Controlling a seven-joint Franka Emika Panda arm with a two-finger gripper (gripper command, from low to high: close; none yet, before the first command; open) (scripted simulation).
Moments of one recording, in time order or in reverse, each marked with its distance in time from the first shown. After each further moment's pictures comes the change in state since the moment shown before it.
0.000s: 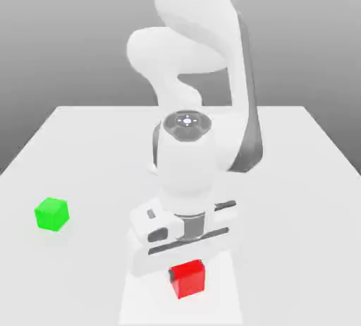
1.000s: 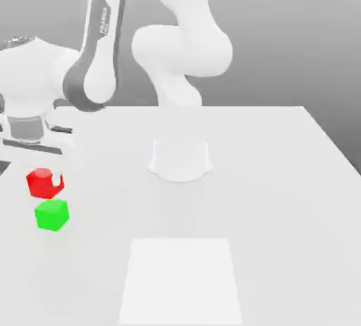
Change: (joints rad) arm -0.553 -0.257 -0.353 -0.179 0.006 -0.080 -0.209
